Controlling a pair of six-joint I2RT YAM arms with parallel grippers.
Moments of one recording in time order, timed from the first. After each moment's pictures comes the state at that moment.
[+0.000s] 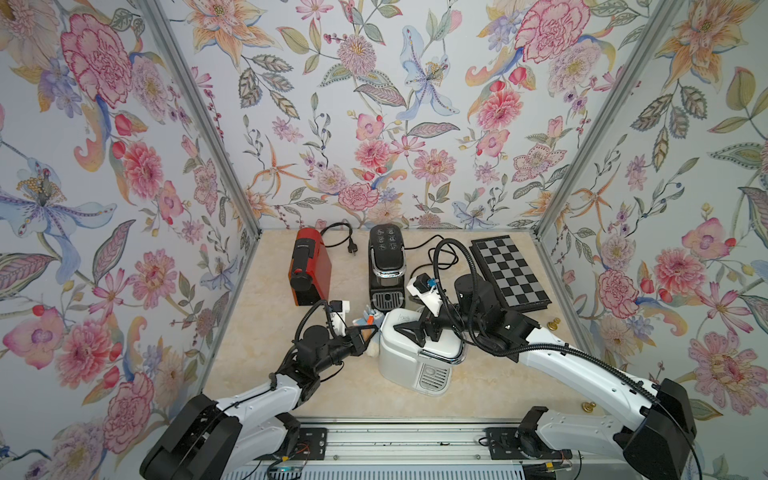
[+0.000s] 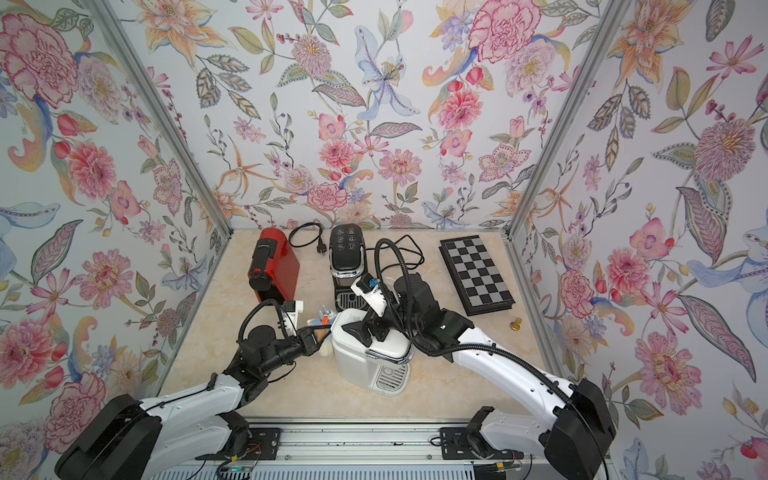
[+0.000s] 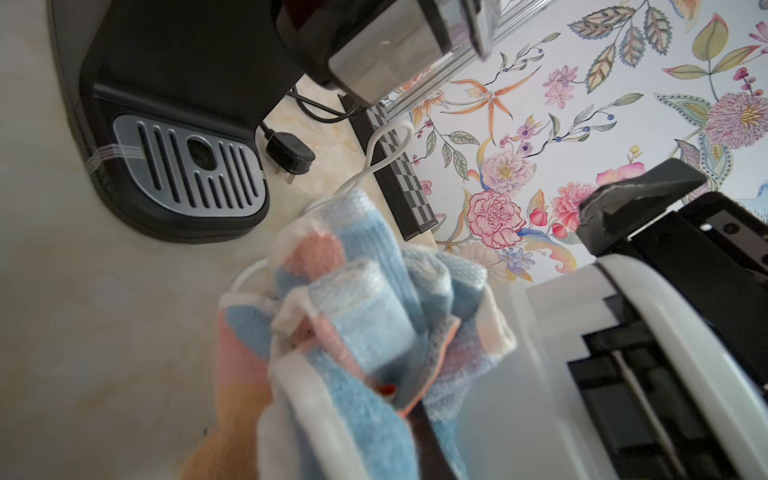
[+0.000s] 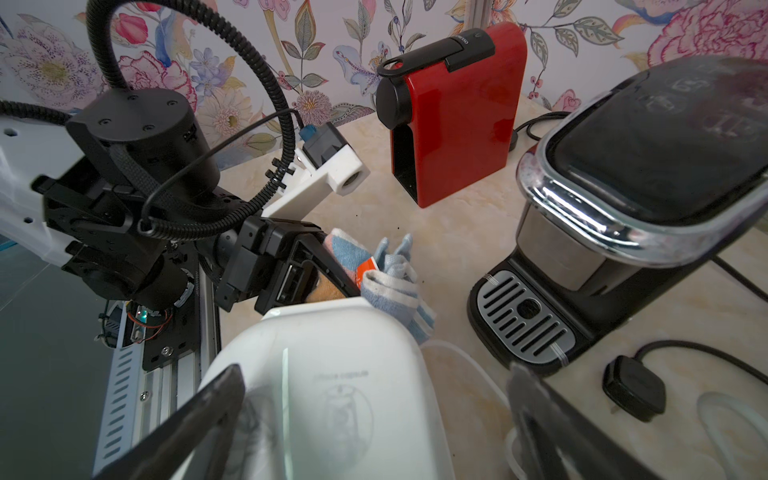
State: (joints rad) left arm -0.56 1.13 0.17 0.72 0.38 -0.90; right arm 0.79 1.23 0.94 -0.20 -0.39 -0.06
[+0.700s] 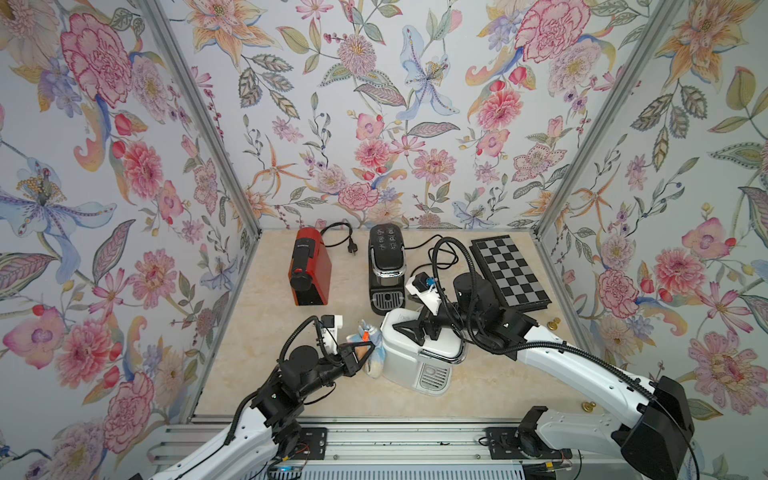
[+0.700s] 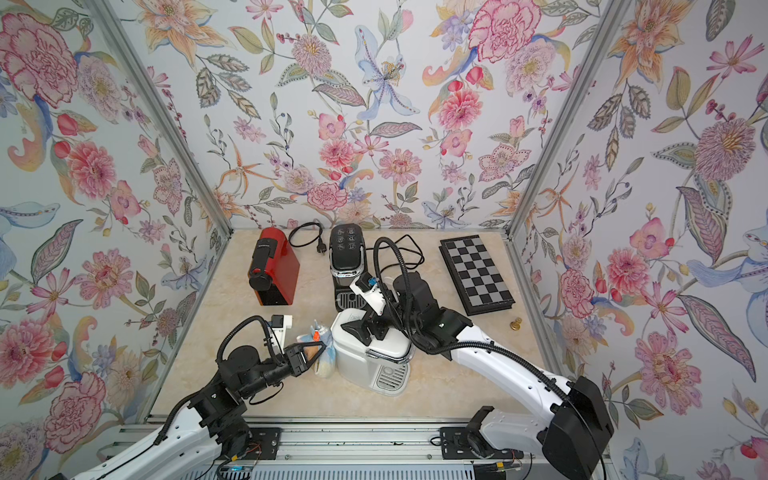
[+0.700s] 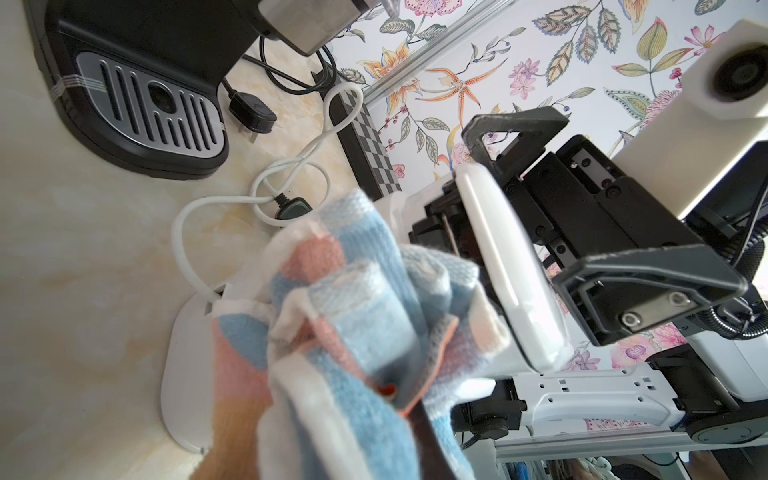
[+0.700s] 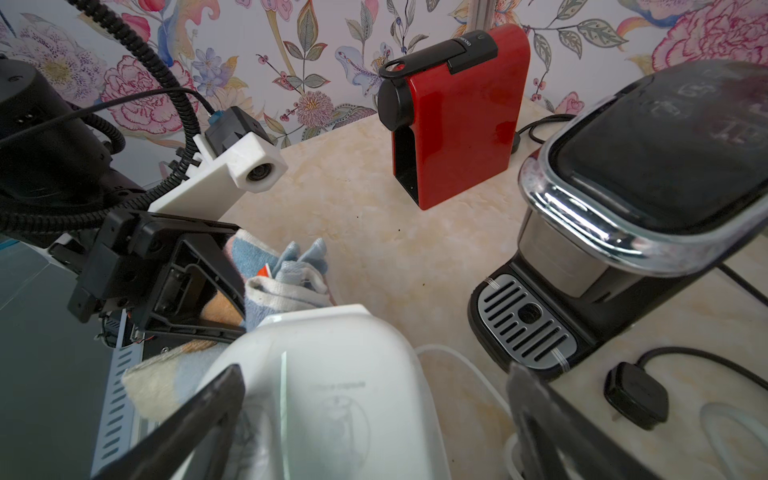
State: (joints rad) left arm -0.75 0.55 0.21 0.15 0.23 -0.98; right arm 0.79 1.25 0.94 -0.19 -0.40 -0.07
